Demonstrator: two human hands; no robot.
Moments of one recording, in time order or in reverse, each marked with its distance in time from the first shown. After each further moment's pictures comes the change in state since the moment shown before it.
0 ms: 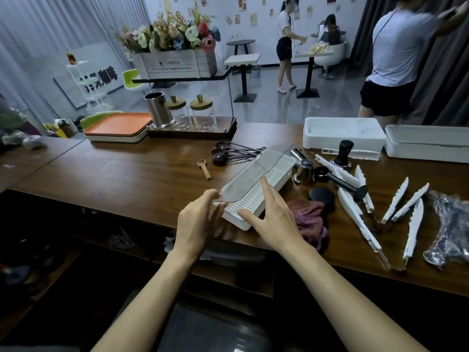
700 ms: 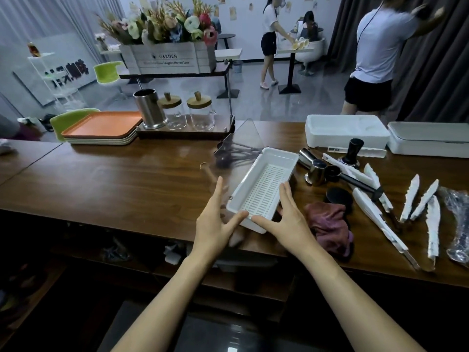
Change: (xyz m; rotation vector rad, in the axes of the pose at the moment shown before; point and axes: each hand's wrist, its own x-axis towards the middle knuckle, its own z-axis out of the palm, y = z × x) left_hand 0.018 -0.041 0.018 -0.452 -0.245 -0.249; right_hand 0.019 0.007 0.034 0.220 -0.012 0.203
